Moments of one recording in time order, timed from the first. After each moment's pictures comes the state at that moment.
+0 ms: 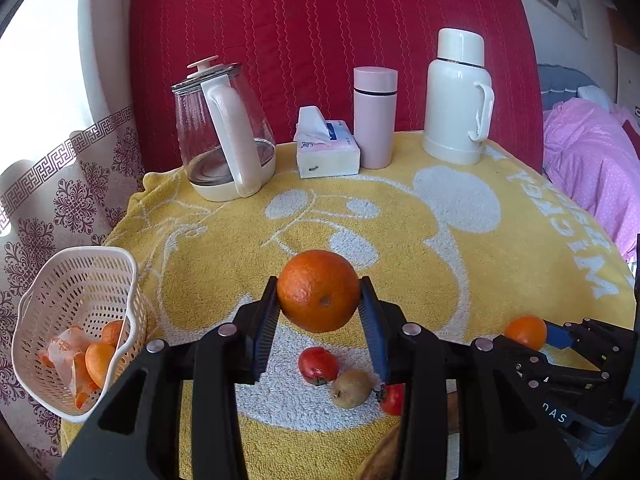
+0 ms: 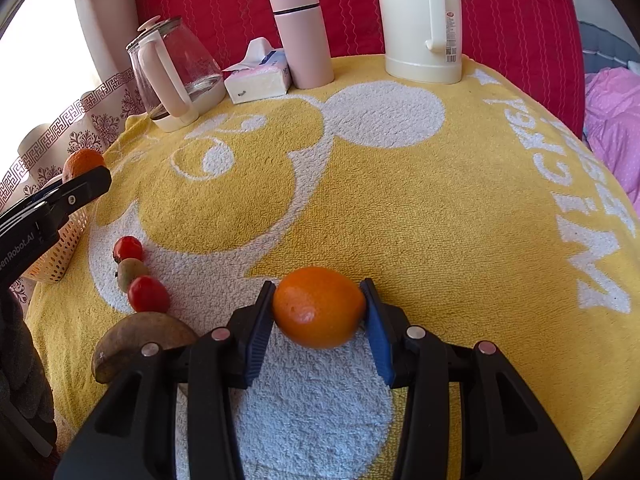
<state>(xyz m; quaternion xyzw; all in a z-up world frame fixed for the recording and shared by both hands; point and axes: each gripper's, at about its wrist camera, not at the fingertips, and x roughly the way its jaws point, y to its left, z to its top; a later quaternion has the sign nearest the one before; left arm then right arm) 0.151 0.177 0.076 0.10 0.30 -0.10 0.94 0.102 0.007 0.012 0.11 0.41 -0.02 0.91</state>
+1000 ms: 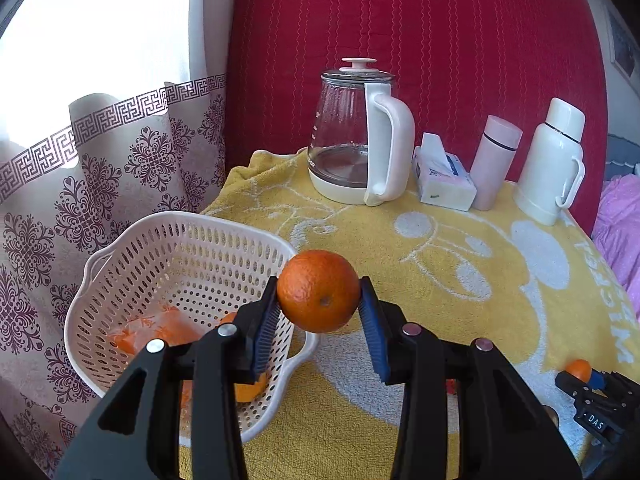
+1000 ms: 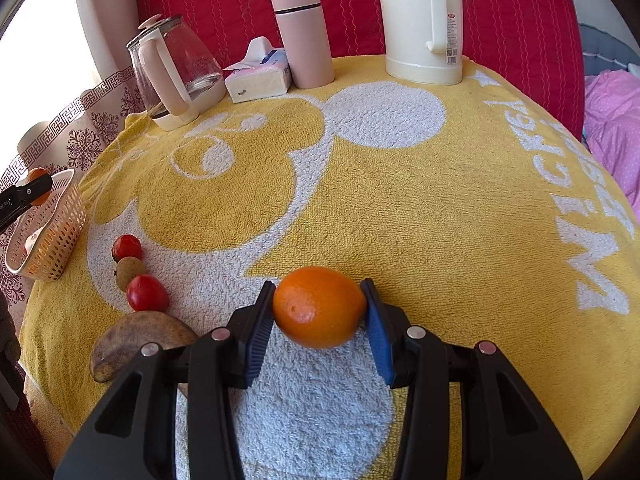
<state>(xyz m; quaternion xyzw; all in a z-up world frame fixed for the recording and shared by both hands) 0.166 0.298 0.096 0.00 0.29 0.01 0.96 0.102 0.008 0.012 0.11 0.40 -0.03 0.91</state>
